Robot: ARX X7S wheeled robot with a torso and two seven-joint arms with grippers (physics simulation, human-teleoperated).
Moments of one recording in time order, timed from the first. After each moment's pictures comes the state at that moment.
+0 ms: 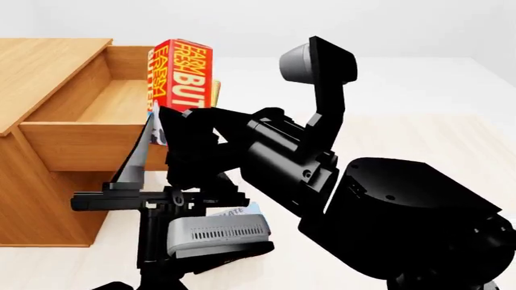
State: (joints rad) left arm -0.90 -0.64 1.33 0.69 -0.17 -0.63 -1.33; right arm 0.98 0.16 -0.29 -0.46 1.86 0.92 0.93
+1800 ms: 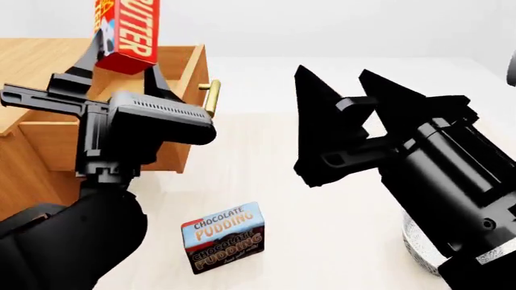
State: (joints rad) left arm -1.11 -0.78 1.05 0.59 -0.42 -0.74 -1.03; right arm 0.94 0.52 -0.04 -0.84 1.99 0.82 1.17
